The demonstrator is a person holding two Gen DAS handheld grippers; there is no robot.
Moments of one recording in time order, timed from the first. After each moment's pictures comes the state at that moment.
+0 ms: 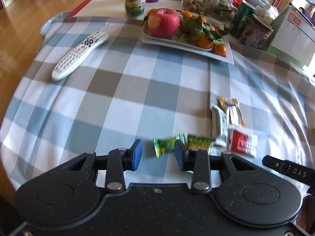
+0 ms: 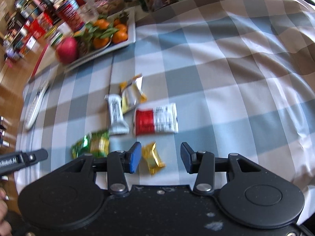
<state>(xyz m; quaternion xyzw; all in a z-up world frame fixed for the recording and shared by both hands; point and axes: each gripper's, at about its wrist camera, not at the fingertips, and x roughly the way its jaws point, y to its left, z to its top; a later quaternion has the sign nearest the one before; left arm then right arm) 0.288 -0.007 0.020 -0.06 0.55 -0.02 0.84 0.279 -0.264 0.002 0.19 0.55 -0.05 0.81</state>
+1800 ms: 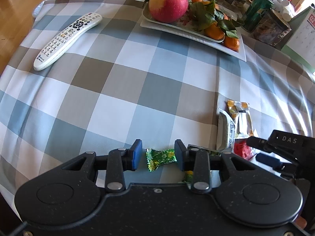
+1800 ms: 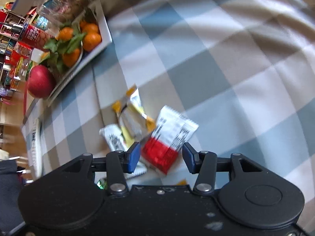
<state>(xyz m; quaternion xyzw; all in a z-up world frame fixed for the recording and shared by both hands) 0.328 -0.008 -0.015 -0.09 0.59 -0.01 0.80 0.358 -0.271 -0.054 0.31 0.59 -0.09 0.74</state>
